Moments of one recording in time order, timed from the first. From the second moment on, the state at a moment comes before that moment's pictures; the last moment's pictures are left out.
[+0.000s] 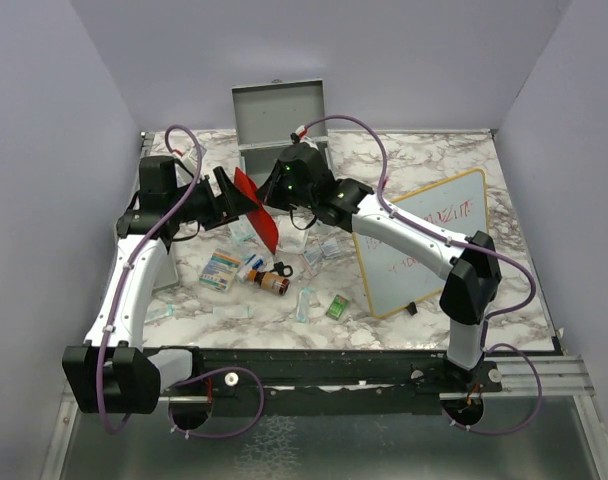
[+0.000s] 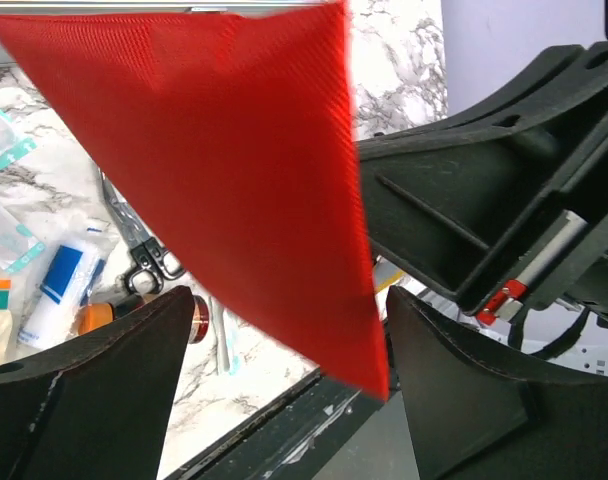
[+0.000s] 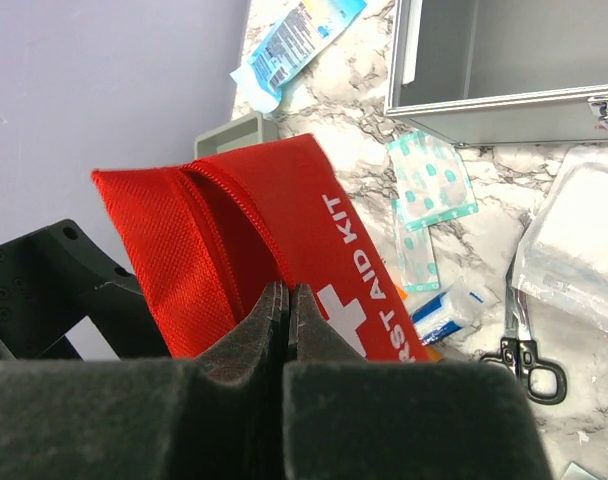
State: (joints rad) left arm -0.02 1.18 1.12 -0.57 0.72 -0.52; right arm 0.90 1.89 1.76 -0.33 0.12 0.89
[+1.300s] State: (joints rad) left arm -0.08 1.25 1.10 -0.52 0.48 -0.49; right arm 0.90 1.91 1.76 -0.33 0.11 0.89
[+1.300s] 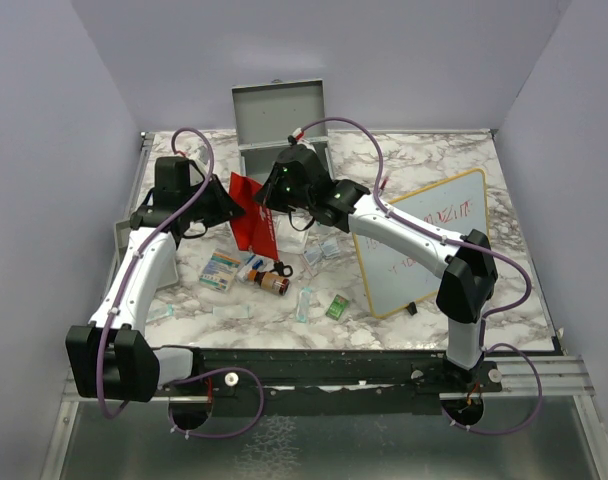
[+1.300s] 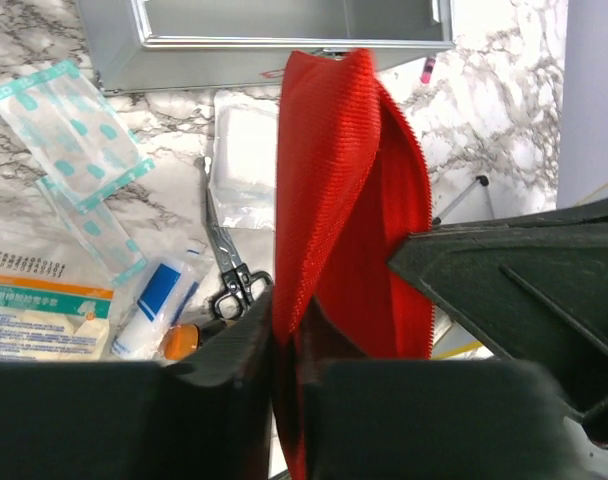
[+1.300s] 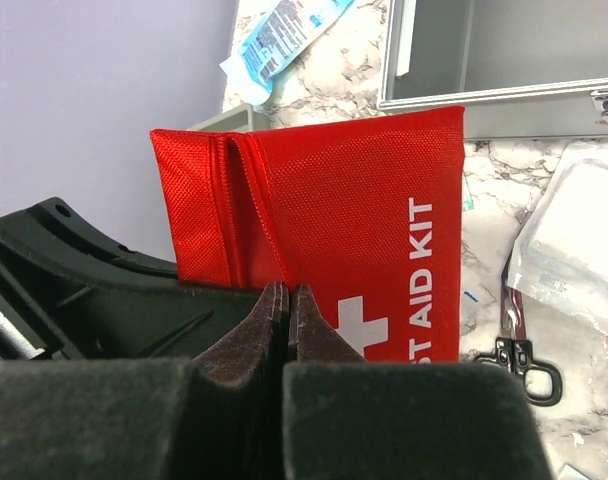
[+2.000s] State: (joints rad) left arm -0.08 1.20 1.06 -0.59 0.25 -0.40; right arm 0.90 1.87 1.61 -0.29 -0.06 0.67
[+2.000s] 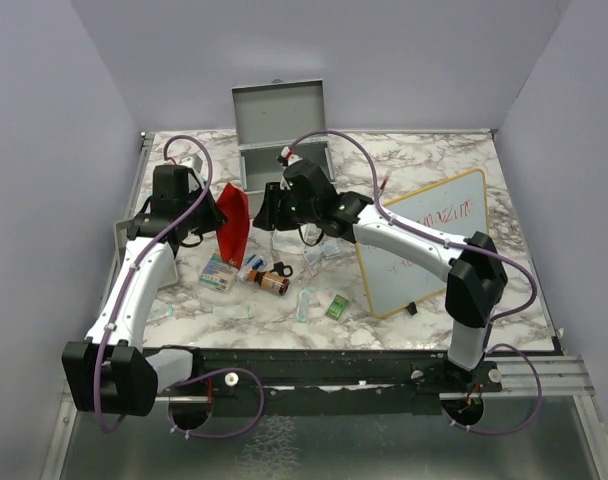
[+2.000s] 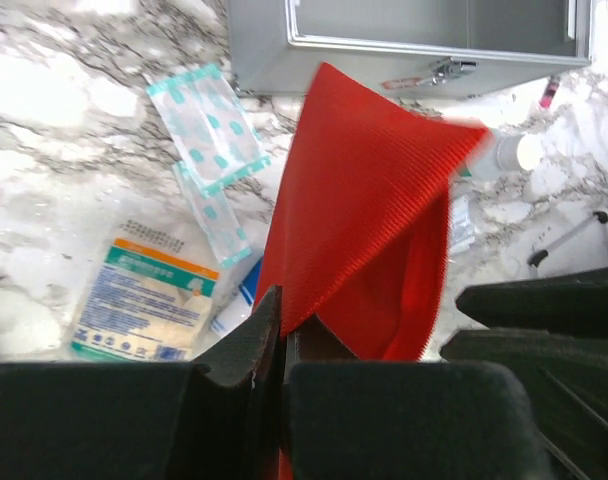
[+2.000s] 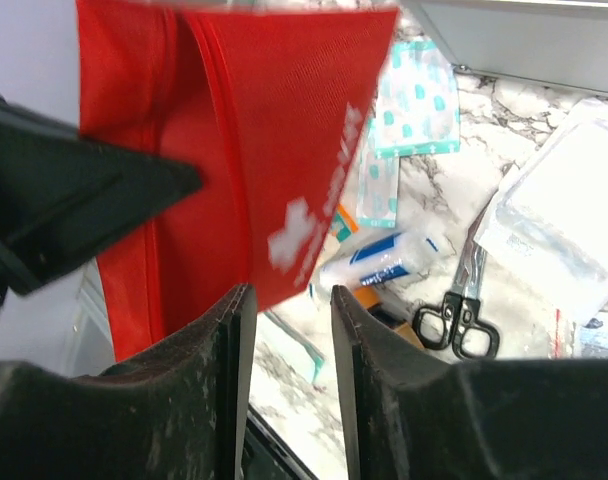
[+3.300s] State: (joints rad) left arm -0.09 0.89 0.81 -0.45 -0.08 -0.34; right arm 1.10 1.82 1.32 -0.70 0.22 0.97
